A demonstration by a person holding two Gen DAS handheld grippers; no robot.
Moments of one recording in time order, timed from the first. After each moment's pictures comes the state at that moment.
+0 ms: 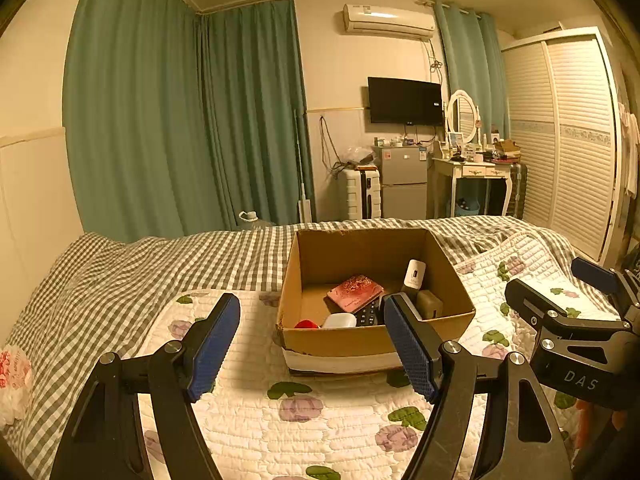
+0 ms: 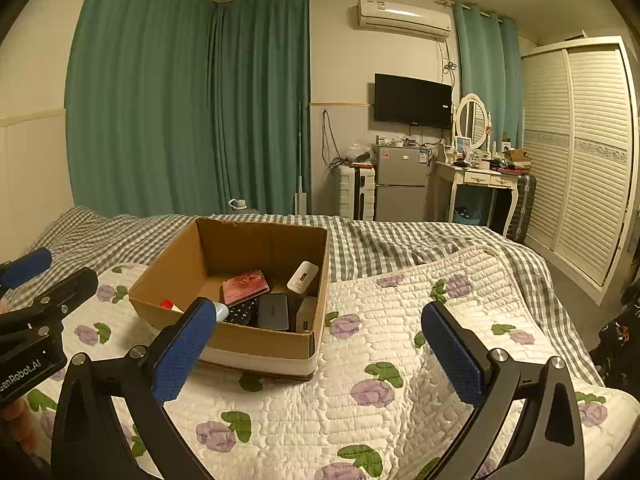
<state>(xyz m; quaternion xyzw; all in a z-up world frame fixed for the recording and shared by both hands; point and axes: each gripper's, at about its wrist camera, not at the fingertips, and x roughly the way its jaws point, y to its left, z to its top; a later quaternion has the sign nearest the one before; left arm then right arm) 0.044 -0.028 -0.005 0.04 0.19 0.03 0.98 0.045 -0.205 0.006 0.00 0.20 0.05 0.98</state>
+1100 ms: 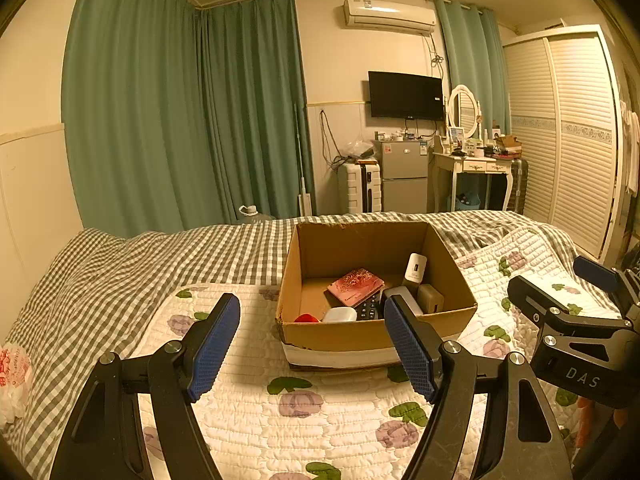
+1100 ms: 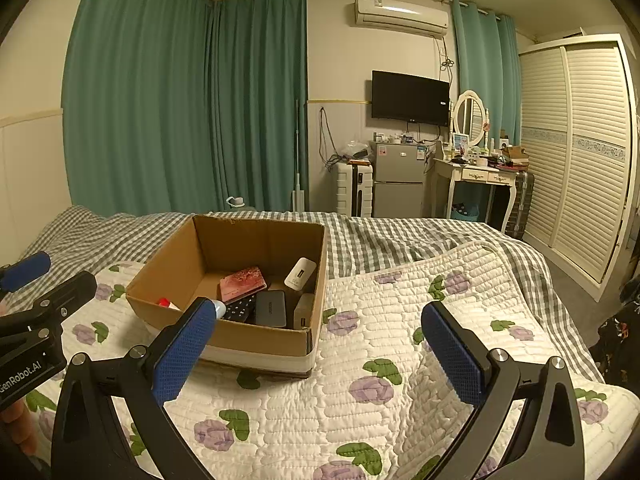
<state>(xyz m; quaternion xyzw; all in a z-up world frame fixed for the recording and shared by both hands) 0.043 -0.029 -0.009 0.04 0.20 0.03 0.98 0.046 -0.206 0.003 0.00 0.20 0.04 0.98</state>
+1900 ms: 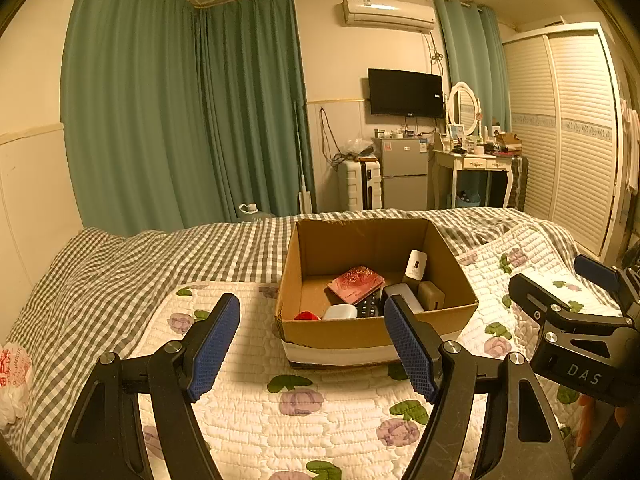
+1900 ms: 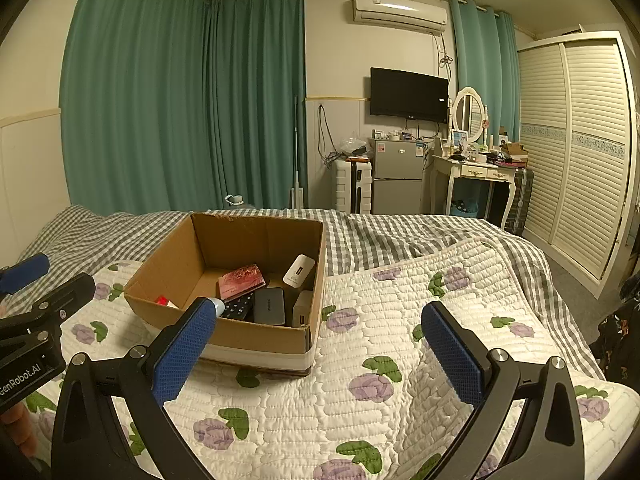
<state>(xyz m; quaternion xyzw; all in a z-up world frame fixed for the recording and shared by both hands) 0.043 -0.028 -0.010 0.05 0.21 0.03 0.98 0.048 -0.206 0.001 0.01 0.21 0.04 0.98</state>
